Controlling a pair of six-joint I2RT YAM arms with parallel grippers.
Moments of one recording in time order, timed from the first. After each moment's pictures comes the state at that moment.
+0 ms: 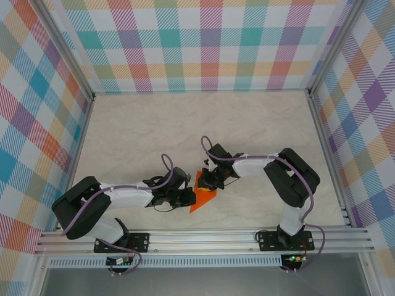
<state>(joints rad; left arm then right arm) -0.86 1.44 0.50 -0.05 0.29 -0.94 0.76 1.82 0.92 -0.25 -0.57 0.89</state>
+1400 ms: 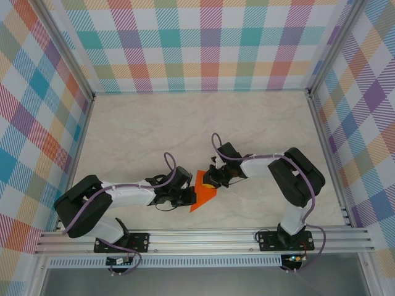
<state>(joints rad) -0.88 1.48 0.54 -0.11 0.24 -0.92 0.65 1.79 0.83 -0.11 -0.63 0.90</state>
